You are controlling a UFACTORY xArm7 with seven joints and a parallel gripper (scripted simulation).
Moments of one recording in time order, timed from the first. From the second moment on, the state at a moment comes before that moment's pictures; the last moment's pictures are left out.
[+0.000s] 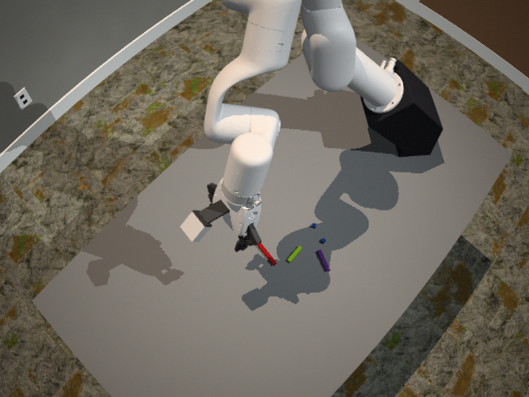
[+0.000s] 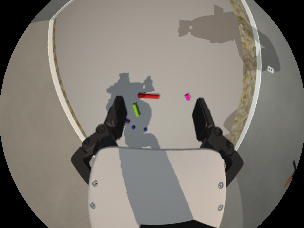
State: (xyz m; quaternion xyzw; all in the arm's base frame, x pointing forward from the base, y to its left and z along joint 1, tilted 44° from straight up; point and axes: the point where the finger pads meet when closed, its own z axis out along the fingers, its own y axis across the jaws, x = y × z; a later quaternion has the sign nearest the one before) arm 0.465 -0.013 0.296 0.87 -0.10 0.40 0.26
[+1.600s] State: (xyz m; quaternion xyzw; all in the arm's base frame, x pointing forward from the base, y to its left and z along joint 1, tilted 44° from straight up) arm 0.438 -0.011 0.177 0.87 -0.04 0.40 0.28
